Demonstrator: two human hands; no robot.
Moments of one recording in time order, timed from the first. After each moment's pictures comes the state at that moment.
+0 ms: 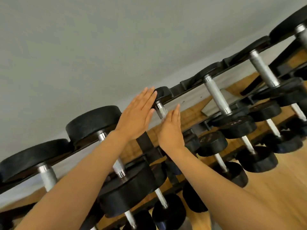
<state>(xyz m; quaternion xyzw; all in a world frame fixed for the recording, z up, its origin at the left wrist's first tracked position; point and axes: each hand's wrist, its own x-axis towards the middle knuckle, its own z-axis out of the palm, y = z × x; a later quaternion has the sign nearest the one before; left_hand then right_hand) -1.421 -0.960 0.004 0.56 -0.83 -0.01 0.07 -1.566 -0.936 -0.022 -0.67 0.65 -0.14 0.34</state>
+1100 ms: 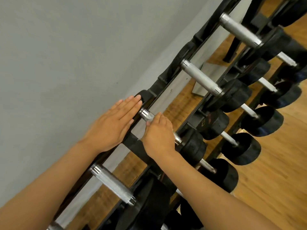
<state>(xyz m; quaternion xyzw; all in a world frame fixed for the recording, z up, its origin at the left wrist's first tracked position) -1.380 -1.018 0.025 0.30 -0.95 -0.01 -0.03 -1.531 -0.948 -0.018 -0.55 0.74 -0.20 0.32</state>
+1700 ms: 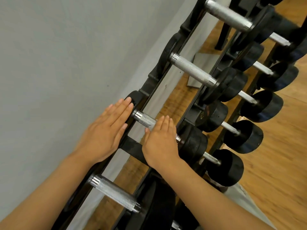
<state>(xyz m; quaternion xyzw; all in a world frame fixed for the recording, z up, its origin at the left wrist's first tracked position) -1.383 -1.017 0.030 0.32 -0.95 -0.01 -0.03 -1.544 -0.935 -0.005 -0.52 0.74 -0.08 0.42</state>
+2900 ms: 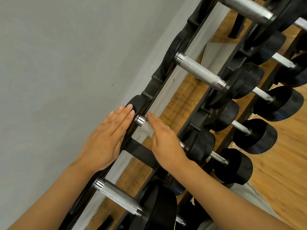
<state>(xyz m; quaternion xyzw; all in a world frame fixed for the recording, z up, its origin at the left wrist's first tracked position) -1.383 -1.016 0.033 0.32 -0.95 -0.03 -0.05 -1.565 -0.945 -0.021 -0.52 0.60 -0.36 0.49</state>
